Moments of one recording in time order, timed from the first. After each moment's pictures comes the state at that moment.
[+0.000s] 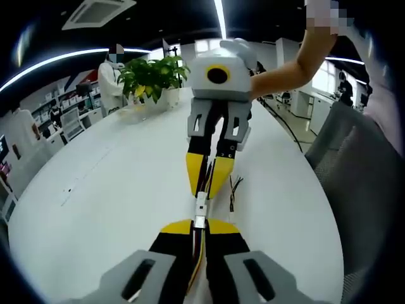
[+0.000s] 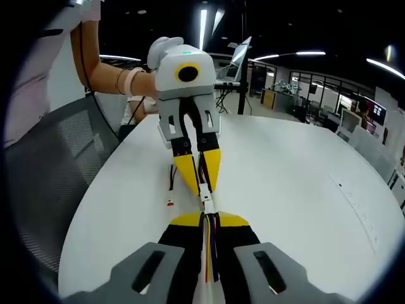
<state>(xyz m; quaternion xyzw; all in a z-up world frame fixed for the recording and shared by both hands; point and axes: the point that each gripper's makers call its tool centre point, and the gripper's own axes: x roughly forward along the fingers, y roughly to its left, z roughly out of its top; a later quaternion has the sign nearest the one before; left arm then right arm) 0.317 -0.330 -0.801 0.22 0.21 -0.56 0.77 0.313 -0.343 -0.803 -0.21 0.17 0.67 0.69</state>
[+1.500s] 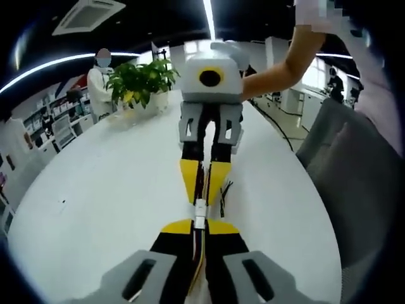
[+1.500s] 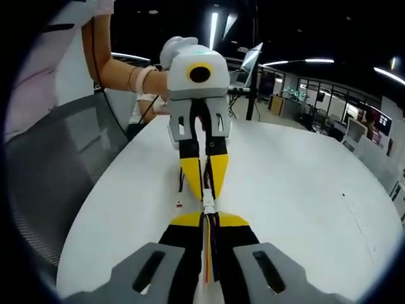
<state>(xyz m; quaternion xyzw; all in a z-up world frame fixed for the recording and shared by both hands) 0.303 -0.341 -0.794 0.24 0.19 -0.59 0.75 0.299 -0.344 -0.797 -0.22 0.15 0.69 0.67</state>
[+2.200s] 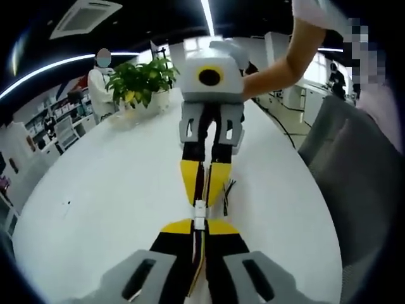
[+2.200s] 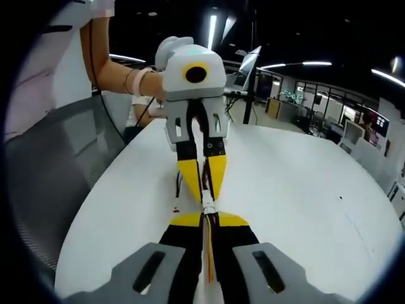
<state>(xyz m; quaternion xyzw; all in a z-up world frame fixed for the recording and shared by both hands) 0.317 -0.337 -0.787 0.24 0.20 -0.57 0.76 0.309 -0.338 -0.789 -0.21 0.14 0.68 0.69</state>
